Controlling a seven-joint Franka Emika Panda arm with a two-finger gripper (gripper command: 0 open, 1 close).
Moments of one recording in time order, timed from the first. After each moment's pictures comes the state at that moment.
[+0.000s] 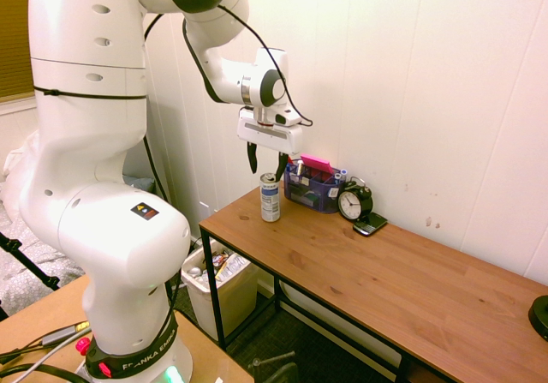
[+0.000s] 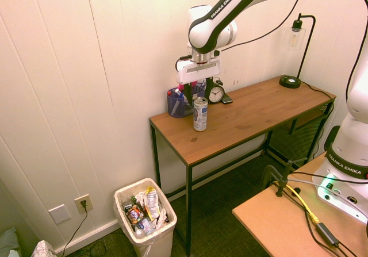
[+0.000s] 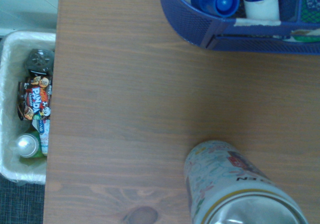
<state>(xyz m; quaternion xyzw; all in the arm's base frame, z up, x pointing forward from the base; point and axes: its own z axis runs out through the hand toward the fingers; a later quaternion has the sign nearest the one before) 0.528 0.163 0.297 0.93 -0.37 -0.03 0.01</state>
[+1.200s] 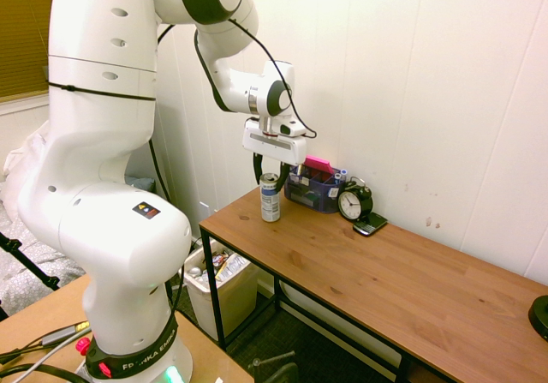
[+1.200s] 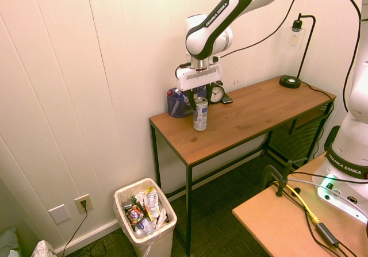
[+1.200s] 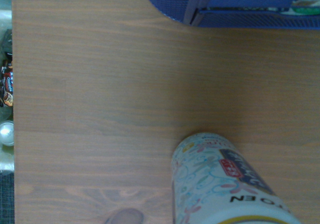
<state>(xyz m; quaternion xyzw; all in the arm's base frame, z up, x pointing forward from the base) 0.538 0.157 0.262 0.92 -0.37 -0.06 0.03</state>
